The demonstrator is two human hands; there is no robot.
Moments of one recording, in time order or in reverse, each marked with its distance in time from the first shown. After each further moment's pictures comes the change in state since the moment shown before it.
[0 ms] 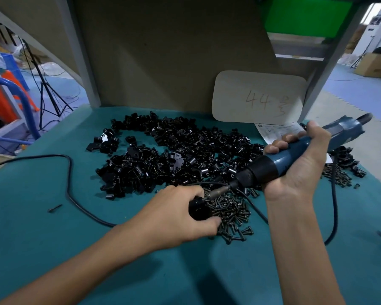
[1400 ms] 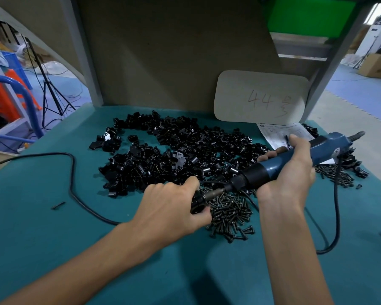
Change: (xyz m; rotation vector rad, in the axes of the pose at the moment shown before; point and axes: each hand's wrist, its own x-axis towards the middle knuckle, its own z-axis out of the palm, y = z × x) left_hand 0.002 -0.010 0.011 0.507 0.279 0.055; right_hand -0.009 0.014 -0.004 -0.141 0.220 -0.030
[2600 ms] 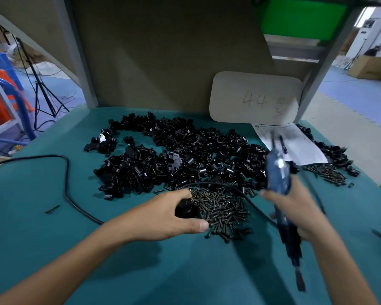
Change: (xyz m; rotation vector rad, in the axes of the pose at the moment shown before) left_hand 0.005 -0.033 0.002 -0.668 -0.556 -0.042; right_hand 0.068 -0.023 -0.102 -1.345 -0.420 0.046
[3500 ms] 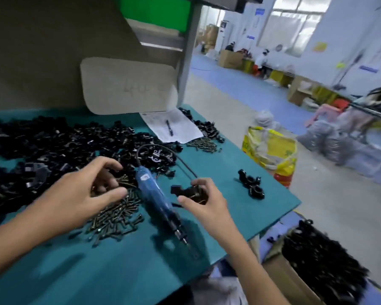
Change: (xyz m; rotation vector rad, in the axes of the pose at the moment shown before) left_hand 0.088 0.026 0.032 0.180 0.224 0.436; right_hand -0.076 0.074 -0.041 0.046 0.268 -0.141
